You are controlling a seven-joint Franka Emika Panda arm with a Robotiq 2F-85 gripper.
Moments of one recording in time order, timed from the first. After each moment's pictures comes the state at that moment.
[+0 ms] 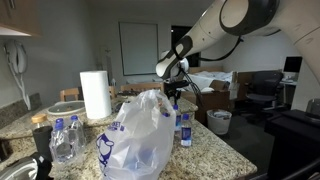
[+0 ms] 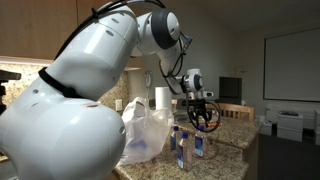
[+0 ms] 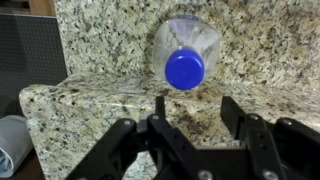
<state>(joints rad) 0.11 0.56 -0.08 -1.60 -0.12 2.25 0.23</state>
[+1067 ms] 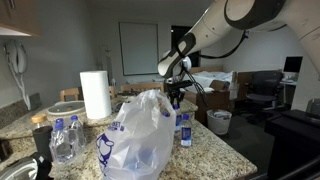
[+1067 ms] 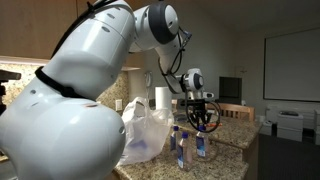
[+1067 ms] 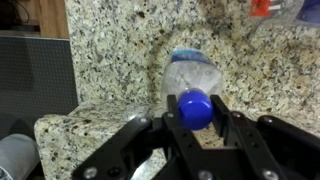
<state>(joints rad) 0.11 0.52 -0.08 -1.66 -0.12 2.18 0.23</state>
